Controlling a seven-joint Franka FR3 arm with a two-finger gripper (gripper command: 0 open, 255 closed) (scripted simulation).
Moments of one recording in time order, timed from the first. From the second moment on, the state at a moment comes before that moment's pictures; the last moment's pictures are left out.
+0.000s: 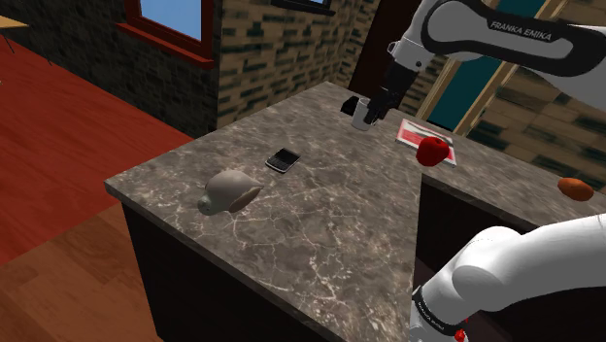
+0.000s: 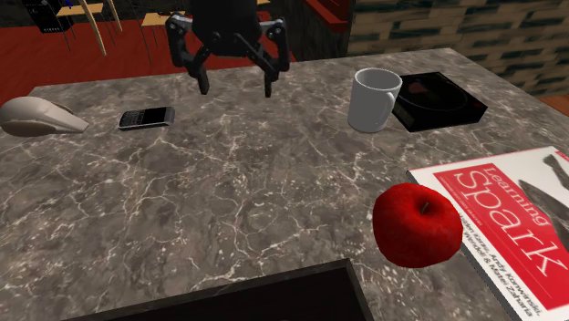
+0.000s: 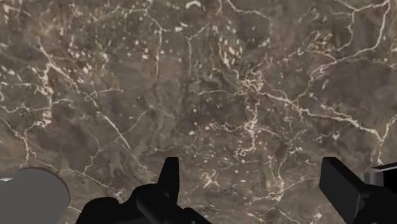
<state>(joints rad) -0.09 -0.46 -0.05 -2.09 0.03 1.71 -0.22</state>
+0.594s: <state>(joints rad) -0.14 -0.13 -0.13 -1.78 -0.02 1.67 -0.32</state>
